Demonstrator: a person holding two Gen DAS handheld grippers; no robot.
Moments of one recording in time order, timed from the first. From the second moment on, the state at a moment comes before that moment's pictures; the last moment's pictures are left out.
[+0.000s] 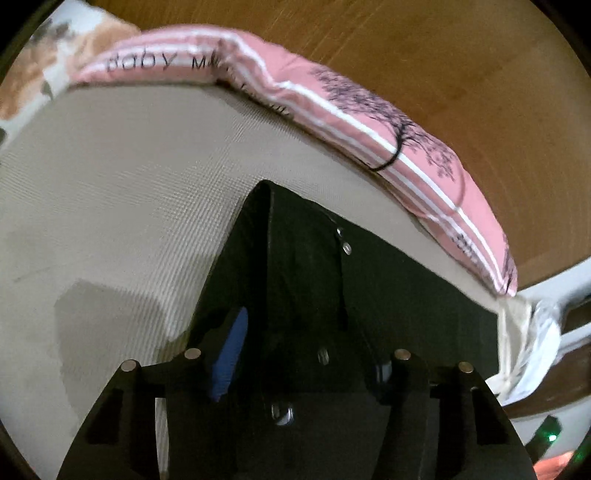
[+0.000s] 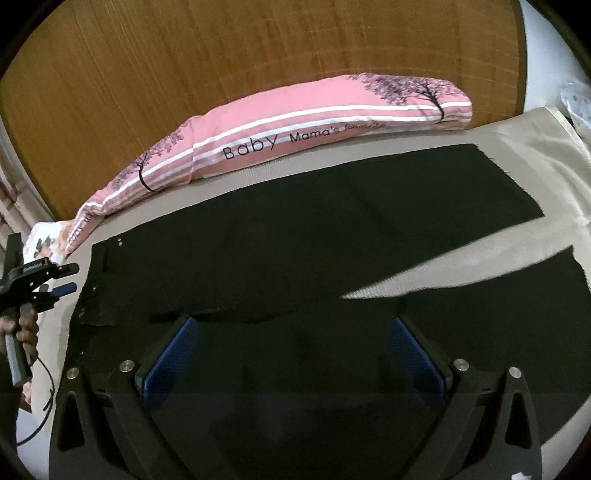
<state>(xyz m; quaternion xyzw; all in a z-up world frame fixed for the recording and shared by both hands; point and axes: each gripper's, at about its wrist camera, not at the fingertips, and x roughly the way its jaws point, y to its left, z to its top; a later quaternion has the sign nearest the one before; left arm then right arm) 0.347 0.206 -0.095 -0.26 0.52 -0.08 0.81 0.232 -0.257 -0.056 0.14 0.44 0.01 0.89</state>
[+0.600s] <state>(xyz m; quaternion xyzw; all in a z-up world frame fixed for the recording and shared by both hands) 0.412 0.217 -0.113 -0.30 0.53 -0.16 0.78 0.305 -0.224 -0.088 0.10 0.46 0.03 0.88</state>
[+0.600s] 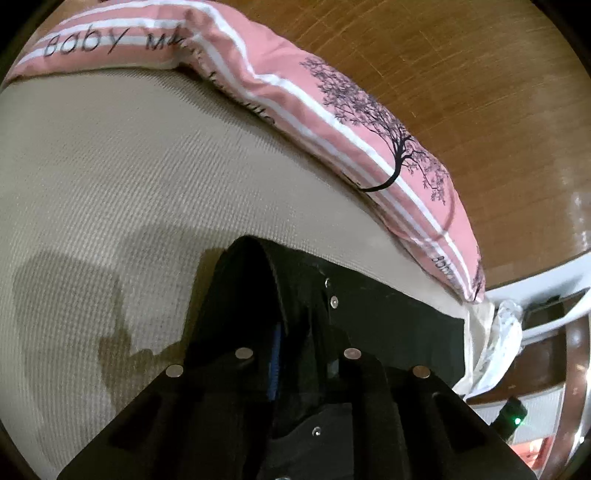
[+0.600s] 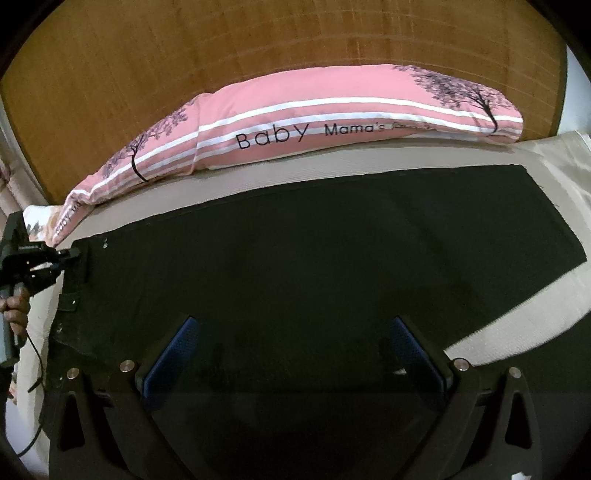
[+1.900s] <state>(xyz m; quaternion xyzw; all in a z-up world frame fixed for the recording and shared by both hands) 0.348 0.186 -0.006 -0.24 0.37 -0.22 0.87 0.513 -0.181 -0.092 -0.17 0.56 0.42 0.69</state>
